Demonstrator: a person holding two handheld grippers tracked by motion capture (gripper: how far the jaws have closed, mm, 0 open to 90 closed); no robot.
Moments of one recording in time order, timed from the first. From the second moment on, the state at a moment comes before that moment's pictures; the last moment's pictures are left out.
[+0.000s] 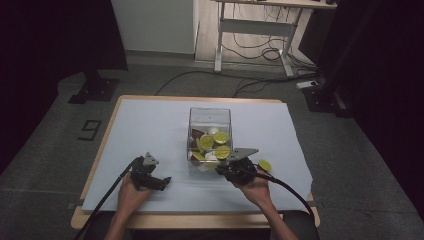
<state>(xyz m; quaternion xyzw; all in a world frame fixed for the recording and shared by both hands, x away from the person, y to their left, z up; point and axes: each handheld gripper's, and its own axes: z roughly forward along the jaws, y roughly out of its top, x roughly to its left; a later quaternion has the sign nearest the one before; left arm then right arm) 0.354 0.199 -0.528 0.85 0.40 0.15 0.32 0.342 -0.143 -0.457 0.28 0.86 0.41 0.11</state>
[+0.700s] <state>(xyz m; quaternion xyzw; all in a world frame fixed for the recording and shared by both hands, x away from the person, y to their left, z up) 0.354 0.199 -0.528 0.85 0.40 0.15 0.32 0.361 -0.136 -0.458 0.30 0.86 0.40 0.14</state>
